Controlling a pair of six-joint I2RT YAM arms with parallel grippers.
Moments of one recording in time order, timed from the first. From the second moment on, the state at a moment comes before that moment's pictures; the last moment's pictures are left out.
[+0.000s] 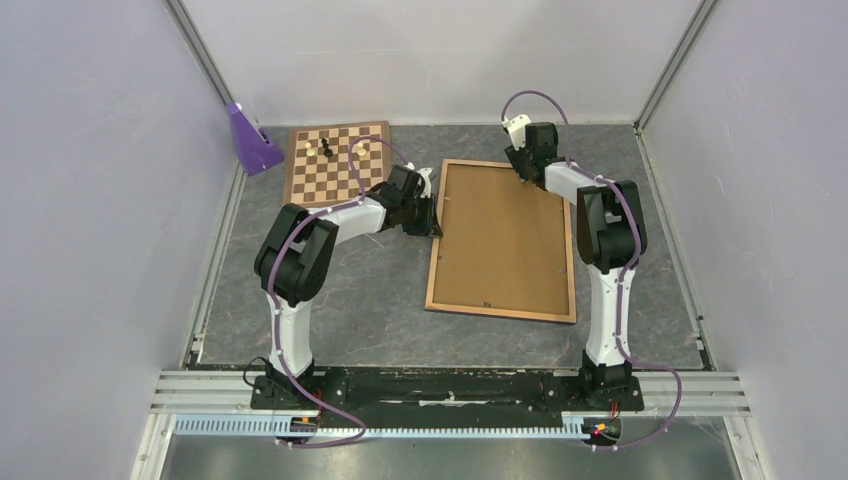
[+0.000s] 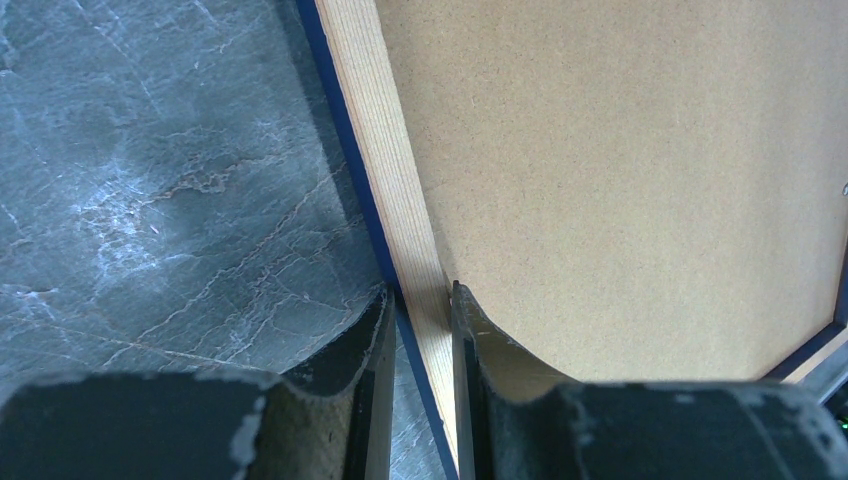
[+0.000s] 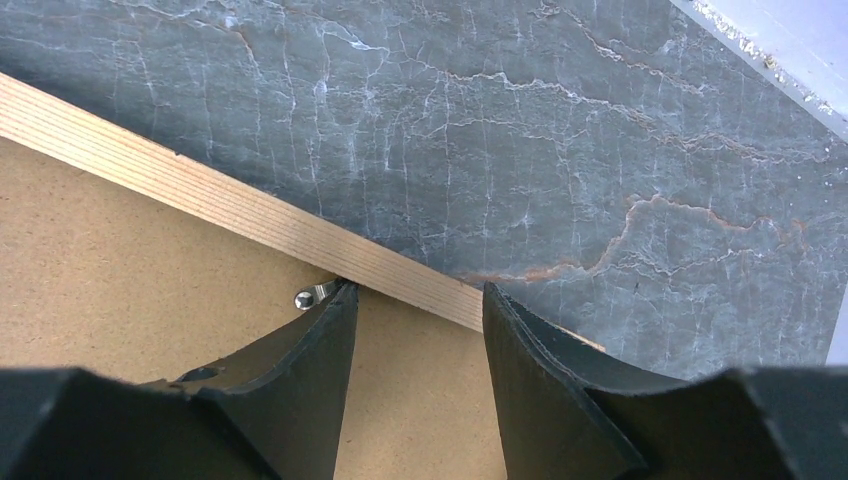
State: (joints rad) left arm -0.52 2.02 1.29 -0.16 0.30 -0.39; right arm 0.17 2.24 1.61 -0.03 0.15 -0.42
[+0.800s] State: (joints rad) left arm -0.52 2.02 1.30 -0.17 0.30 -0.38; right arm 0.18 2.26 1.63 -0.03 0.15 -0.43
